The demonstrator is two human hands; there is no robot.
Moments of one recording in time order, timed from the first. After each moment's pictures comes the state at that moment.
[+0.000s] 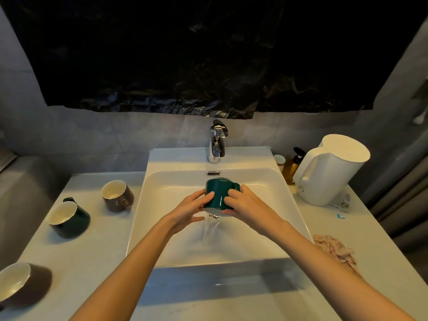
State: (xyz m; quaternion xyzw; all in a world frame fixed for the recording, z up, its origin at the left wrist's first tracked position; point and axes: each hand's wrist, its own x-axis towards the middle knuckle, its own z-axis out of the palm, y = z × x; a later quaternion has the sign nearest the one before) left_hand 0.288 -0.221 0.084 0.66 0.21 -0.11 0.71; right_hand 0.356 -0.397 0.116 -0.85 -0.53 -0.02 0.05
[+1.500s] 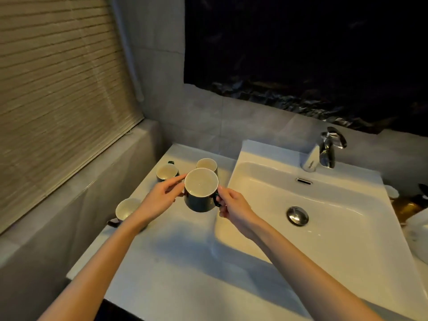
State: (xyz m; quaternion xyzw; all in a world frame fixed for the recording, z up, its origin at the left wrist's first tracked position) left_hand 0.068 -0.064 0.112 0.78 0.34 0.17 0.50; right_hand 0.221 -0.200 0.098 -0.66 -0.24 0.46 0.54
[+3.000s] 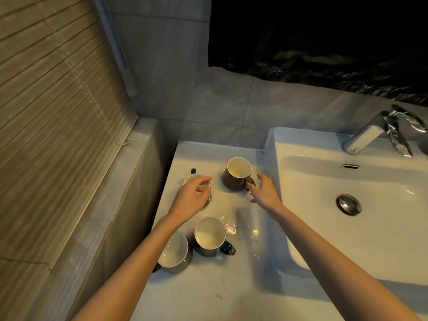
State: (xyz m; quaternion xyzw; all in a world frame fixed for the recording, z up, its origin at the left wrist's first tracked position) left_hand 0.094 0.115 0.031 0.85 0.25 0.08 0.46; right_hand 0.253 -0.045 0.001 -0.87 -0.13 0.24 0.42
